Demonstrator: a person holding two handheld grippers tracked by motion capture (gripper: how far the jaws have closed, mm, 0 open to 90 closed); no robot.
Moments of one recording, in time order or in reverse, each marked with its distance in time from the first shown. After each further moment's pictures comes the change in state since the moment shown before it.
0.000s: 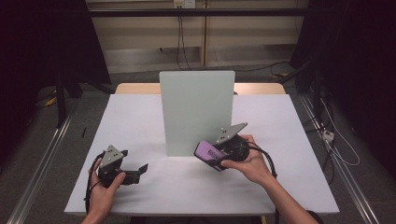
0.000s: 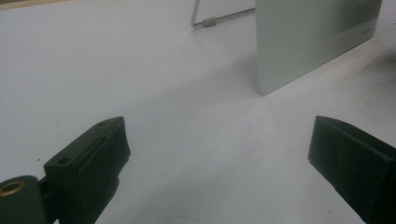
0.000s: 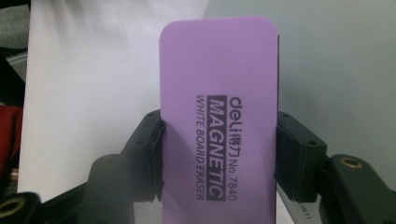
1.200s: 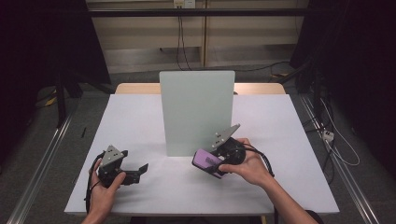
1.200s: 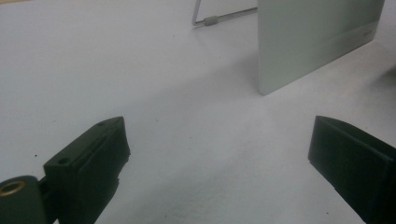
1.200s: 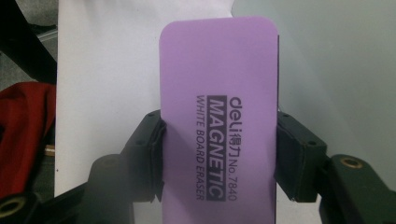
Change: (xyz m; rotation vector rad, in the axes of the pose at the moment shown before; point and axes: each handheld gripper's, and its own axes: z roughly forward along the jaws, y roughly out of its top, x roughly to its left) left arm -0.001 -0.001 0.000 0.002 -0.007 -0.031; right arm 0.008 0.003 0.008 0.095 0.097 -0.007
